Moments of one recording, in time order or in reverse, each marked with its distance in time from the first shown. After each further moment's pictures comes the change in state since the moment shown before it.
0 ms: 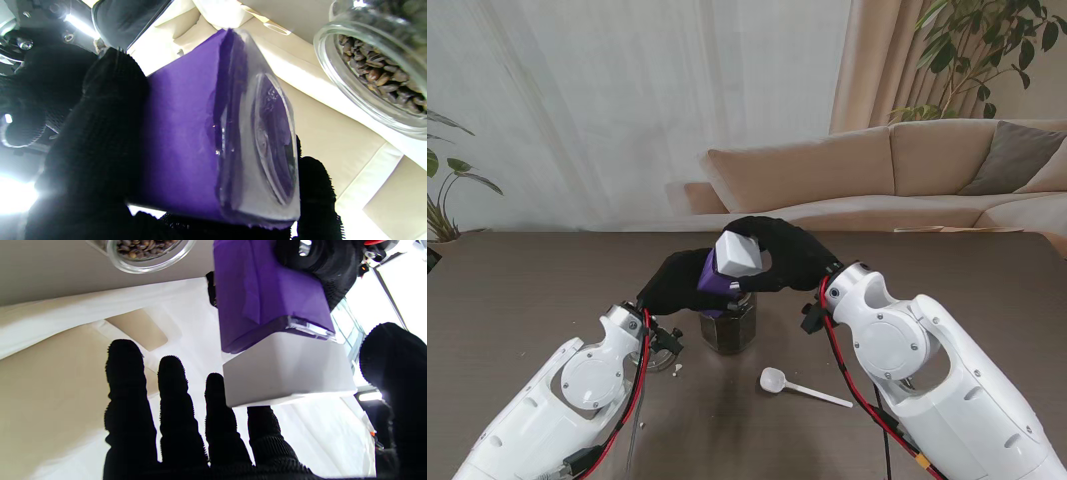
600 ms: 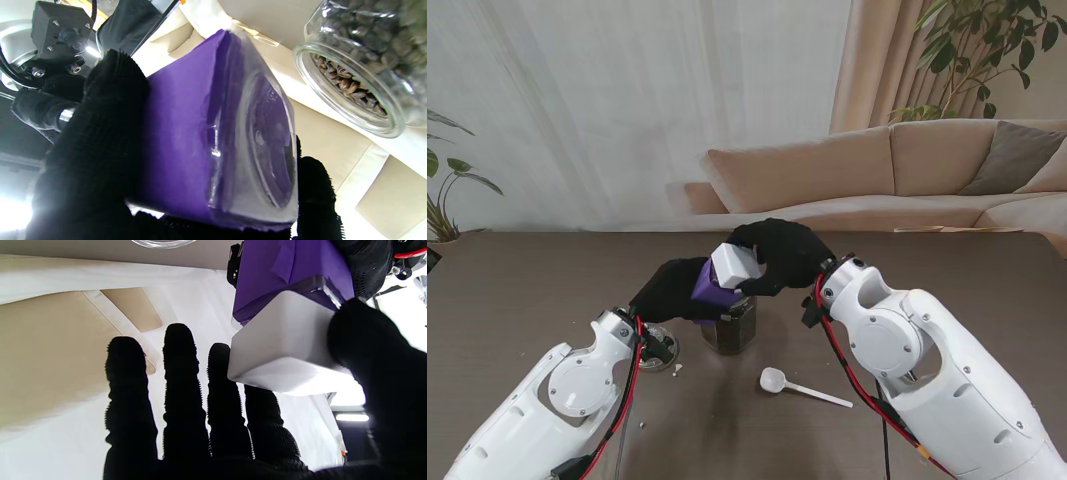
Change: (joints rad) left arm 0.048 0.023 -0.041 -0.045 0.033 0.005 -0.051; right arm 0.037 0.006 -0.027 0.022 -0.145 -0.085 -0.031; left_hand 0.000 0.012 0.000 0.000 0.000 0.000 -0.005 -0.004 -0.001 0.000 0.001 0.000 0.000 0.000 0.002 0.000 0.000 0.000 0.000 0.000; right_hand 0.188 -0.145 0.063 -0.082 0.319 -0.031 0.070 0.028 0.344 -0.066 0.139 0.187 0.254 -0.099 0.266 0.111 0.015 -0.007 0.175 -0.013
